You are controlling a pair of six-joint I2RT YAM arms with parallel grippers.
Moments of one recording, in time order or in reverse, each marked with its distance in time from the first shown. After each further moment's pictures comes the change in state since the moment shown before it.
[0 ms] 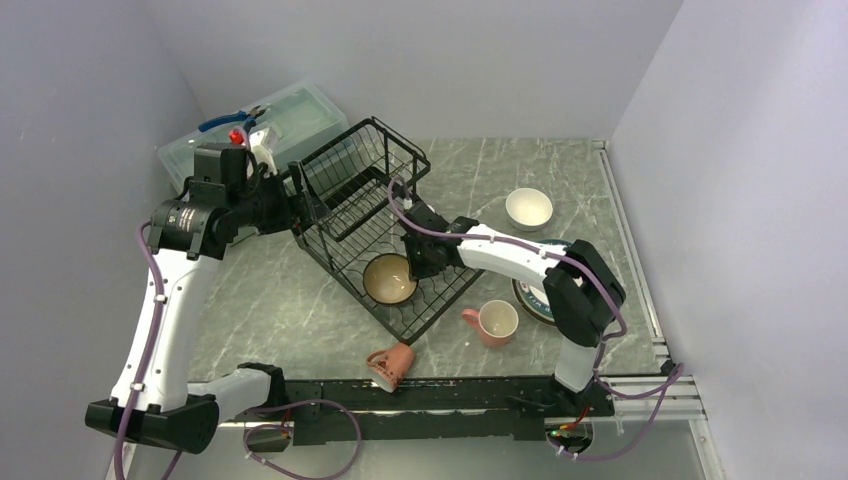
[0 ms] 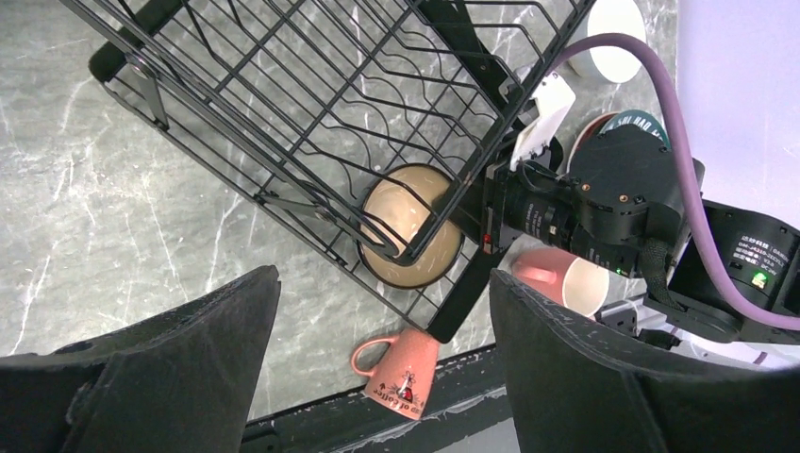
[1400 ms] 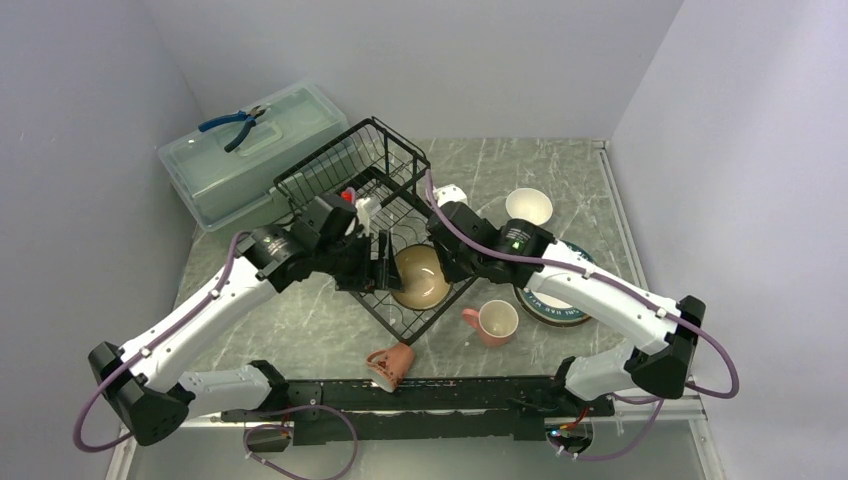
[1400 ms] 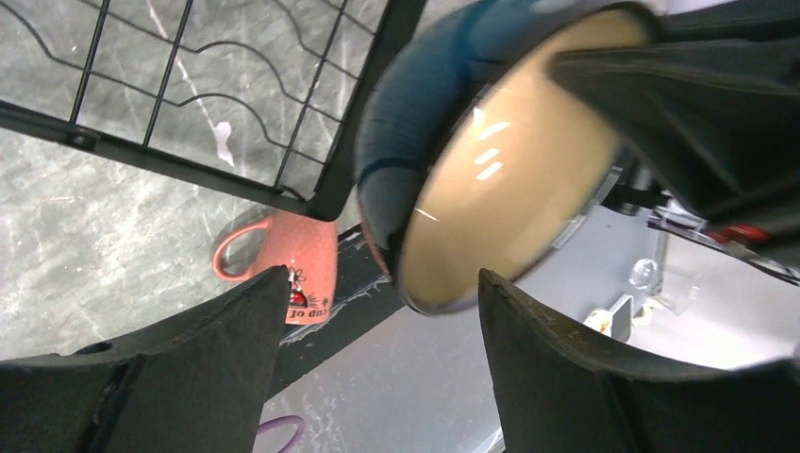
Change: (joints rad) left arm -0.547 0.012 -0.280 0.139 0.031 -0.266; right arm 0.165 -0.426 0.136 -0.443 0.293 -0.087
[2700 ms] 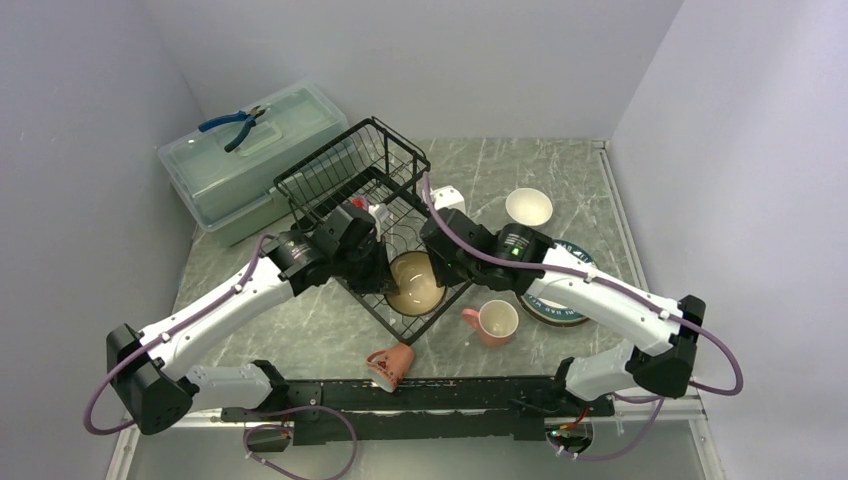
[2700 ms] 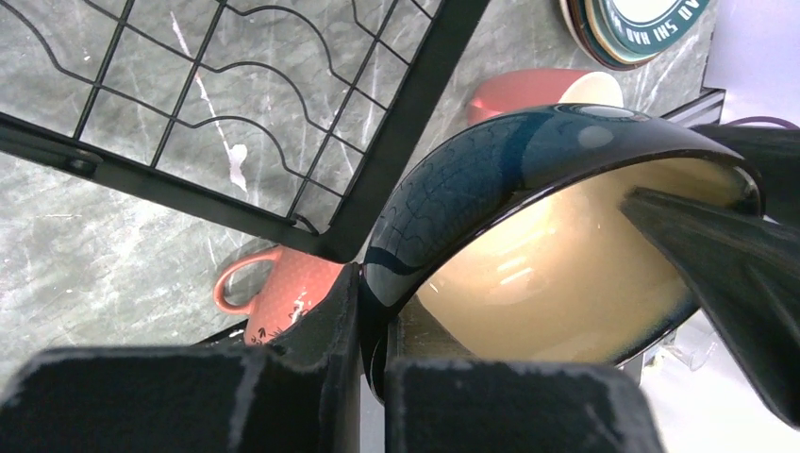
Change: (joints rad) left arm -0.077 0.061 -0.090 0.114 -0.137 -0.096; right arm 0.069 0.001 0.033 -0.032 0.067 0.056
